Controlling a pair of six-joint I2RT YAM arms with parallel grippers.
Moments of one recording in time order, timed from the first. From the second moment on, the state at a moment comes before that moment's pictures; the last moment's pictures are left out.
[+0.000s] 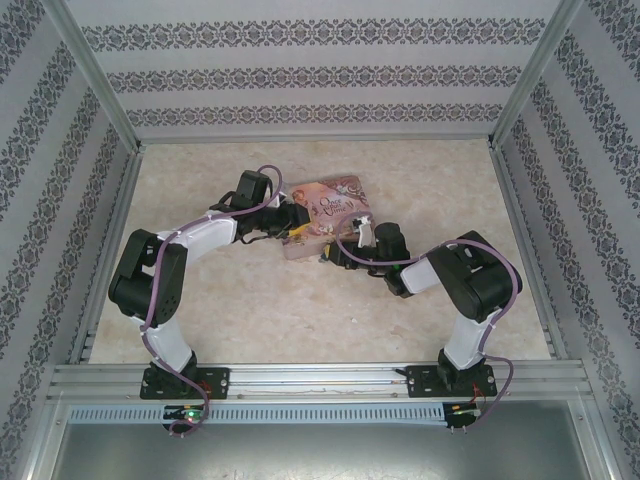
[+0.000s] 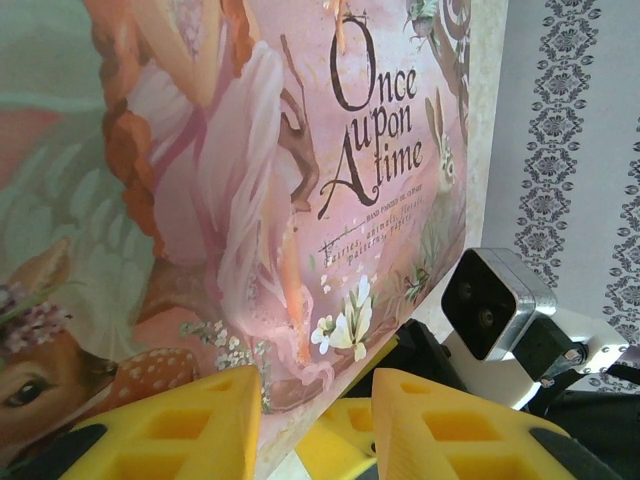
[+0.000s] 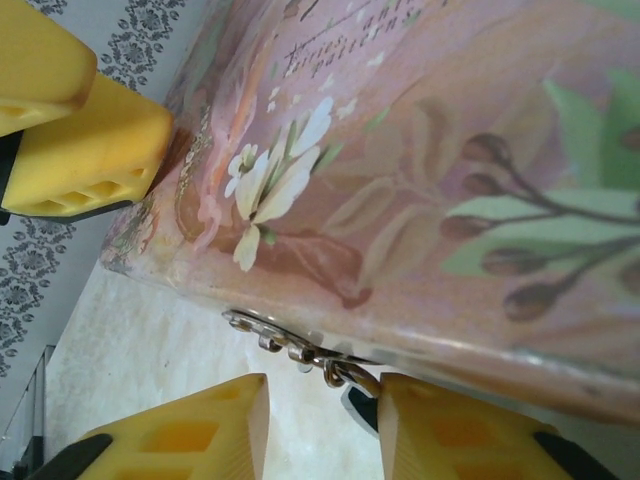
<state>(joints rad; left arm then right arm) -0.35 1.77 1.11 -0.12 0.66 -0.84 0.47 1.81 0.54 0.83 -0.57 0.65</state>
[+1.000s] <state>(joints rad) -0.35 1.75 1.06 -0.05 0.66 -0.85 0.52 1.85 0.55 0.86 -0.44 0.62</state>
